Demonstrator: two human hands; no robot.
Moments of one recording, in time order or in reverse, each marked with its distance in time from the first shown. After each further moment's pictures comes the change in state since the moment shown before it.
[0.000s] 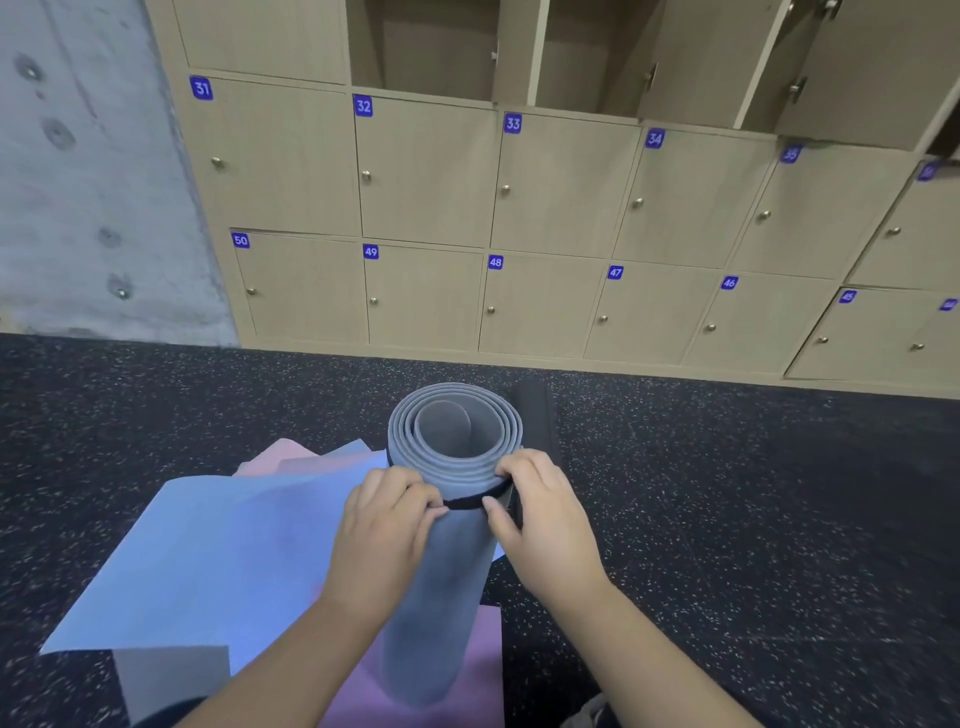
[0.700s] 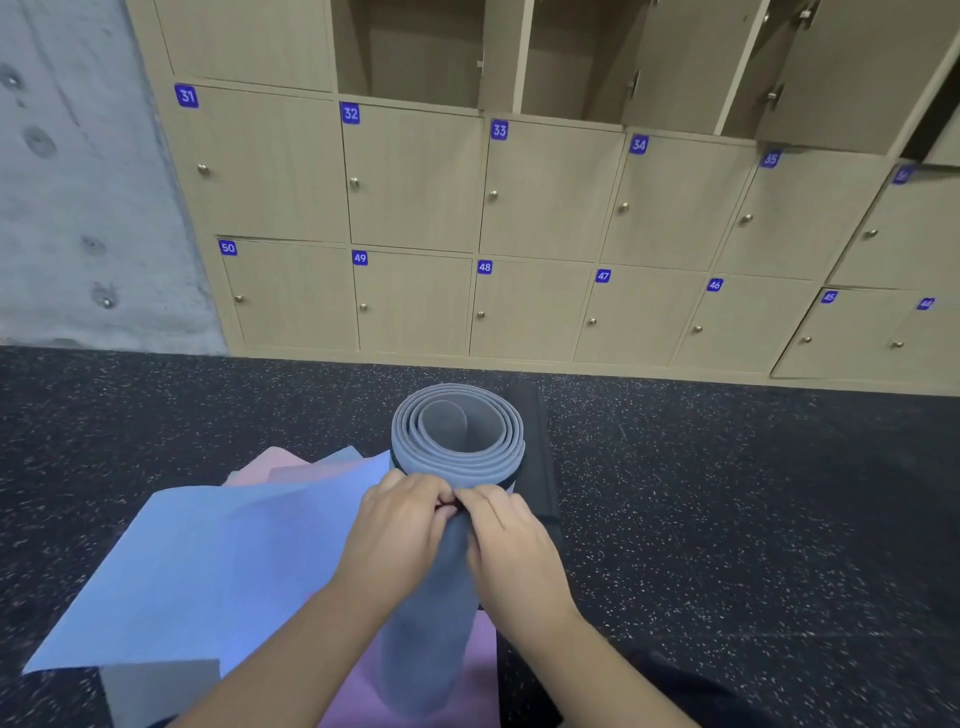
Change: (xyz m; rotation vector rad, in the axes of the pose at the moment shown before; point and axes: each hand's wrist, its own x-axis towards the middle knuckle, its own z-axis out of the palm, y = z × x) left_hand 0.022 0.017 -0.004 -0.065 -0.317 -0.123; right_hand -0.017 -0.010 0.026 -0.210 0.075 -0.172
